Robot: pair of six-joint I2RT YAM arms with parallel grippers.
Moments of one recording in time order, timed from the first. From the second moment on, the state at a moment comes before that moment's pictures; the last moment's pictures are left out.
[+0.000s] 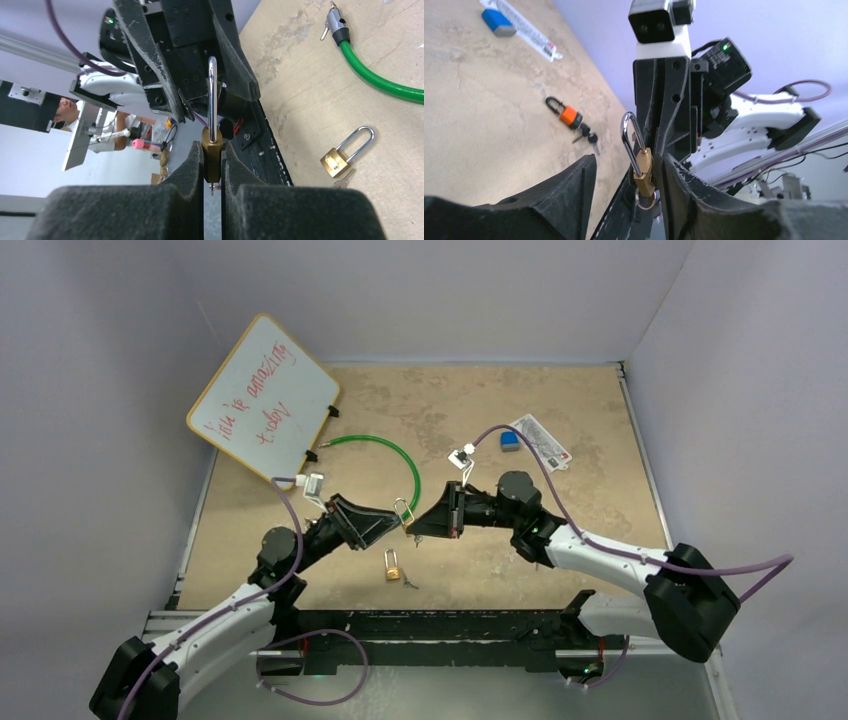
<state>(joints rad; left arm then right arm) -0.60 0.68 0.10 0.78 0.37 -1.03 0.78 1.23 0.56 0.58 -0.68 0.98</state>
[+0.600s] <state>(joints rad) -0.60 0.93 0.08 1.18 0.38 -1.14 0.78 1.22 0.55 0.63 -0.73 1.01</state>
